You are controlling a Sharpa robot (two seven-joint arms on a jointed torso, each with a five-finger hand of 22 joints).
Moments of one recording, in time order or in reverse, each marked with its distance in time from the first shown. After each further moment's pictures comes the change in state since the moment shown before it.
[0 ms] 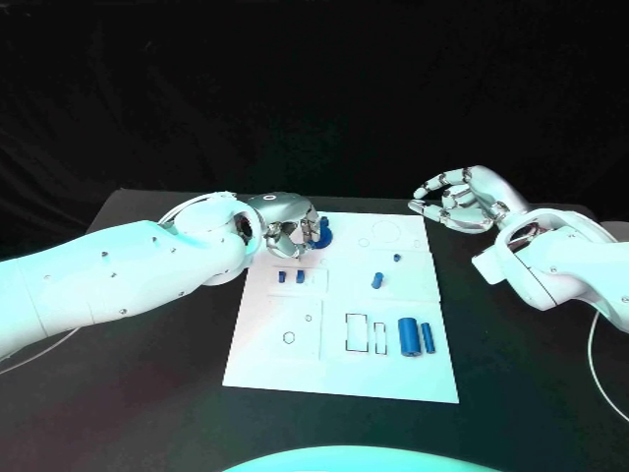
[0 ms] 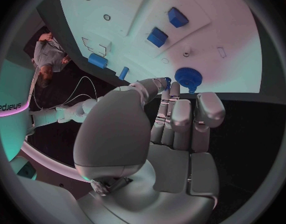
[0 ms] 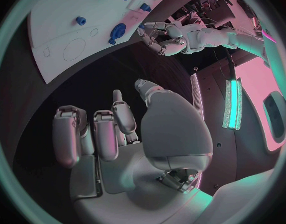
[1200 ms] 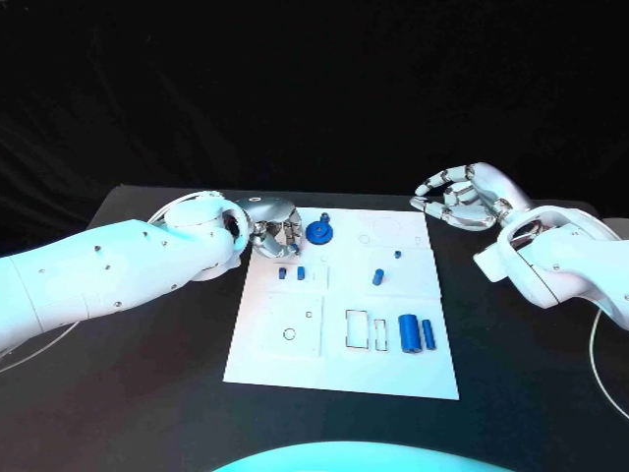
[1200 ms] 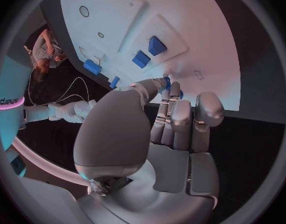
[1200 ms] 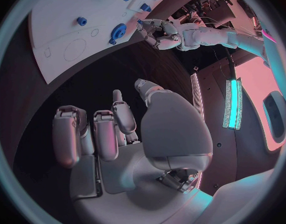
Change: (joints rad) left arm -0.012 -0.012 -0.008 -0.061 0.053 0.068 -0.014; left_hand -0.008 0.000 -0.003 0.003 -0.004 0.003 -0.003 -0.004 0.001 0.003 0.004 -0.006 0.000 0.000 0.000 0.000 -0.006 0.000 -0.004 0.004 0.000 -0.008; right arm 0.000 0.001 0.000 0.001 0.000 0.000 0.000; right_hand 0.000 0.000 0.000 0.000 0.000 0.000 0.000 0.000 0.000 0.000 0.000 0.000 0.001 0.000 0.000 0.000 0.000 0.000 0.000 0.000 0.000 0.000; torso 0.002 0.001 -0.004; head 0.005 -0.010
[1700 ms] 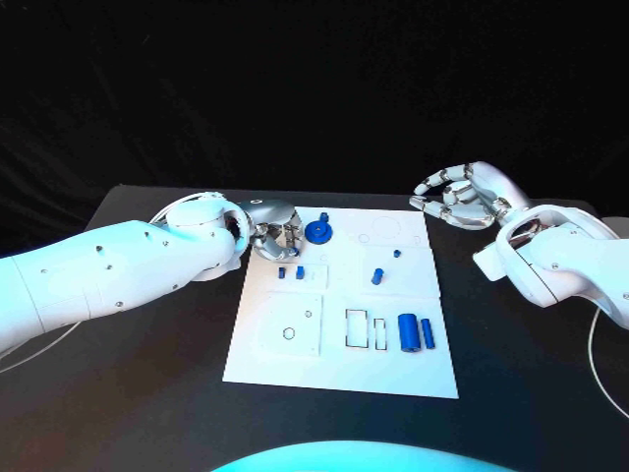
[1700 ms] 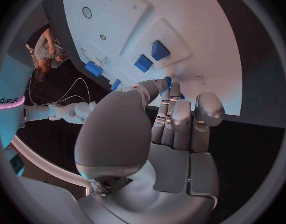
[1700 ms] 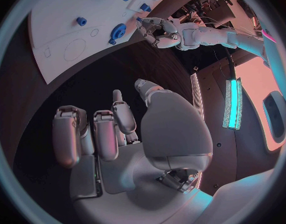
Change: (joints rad) left arm 0.000 0.008 -0.004 -0.006 0.008 0.025 0.001; left_hand 0.000 0.000 0.000 0.000 0.000 0.000 0.000 0.000 0.001 0.000 0.000 -0.005 0.000 0.000 0.000 0.000 -0.005 0.000 0.000 0.000 0.000 -0.005; right arm 0.000 0.000 0.000 0.001 0.000 0.000 0.000; right_hand 0.000 0.000 0.000 0.000 0.000 0.000 0.000 0.000 0.000 0.000 0.000 0.000 0.000 0.000 0.000 0.000 0.000 0.000 0.000 0.000 0.000 0.000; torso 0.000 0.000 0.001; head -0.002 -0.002
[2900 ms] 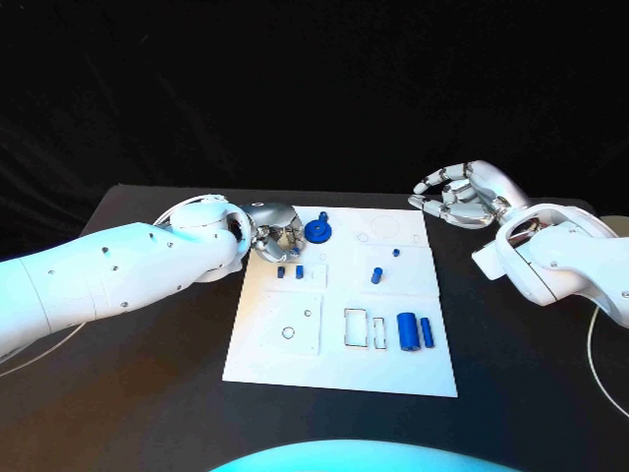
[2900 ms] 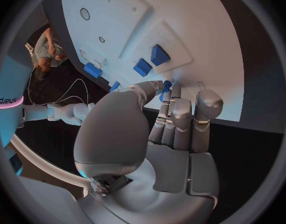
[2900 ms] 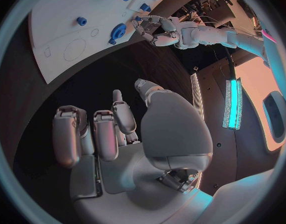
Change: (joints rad) left arm -0.011 0.020 -0.003 -0.025 0.005 0.010 0.000; left_hand -0.039 -0.031 -0.004 0.004 -0.006 -0.069 0.031 -0.076 -0.017 -0.051 0.029 -0.085 -0.011 -0.037 0.032 -0.016 -0.071 0.000 -0.047 0.021 -0.055 -0.064; right arm 0.000 -0.002 0.000 0.000 0.000 0.000 0.000; right_hand 0.000 0.000 0.000 0.000 0.000 0.000 0.000 0.000 -0.001 0.000 0.000 0.000 0.000 0.000 0.000 0.000 0.001 0.000 0.000 0.000 0.000 0.000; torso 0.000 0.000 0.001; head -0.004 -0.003
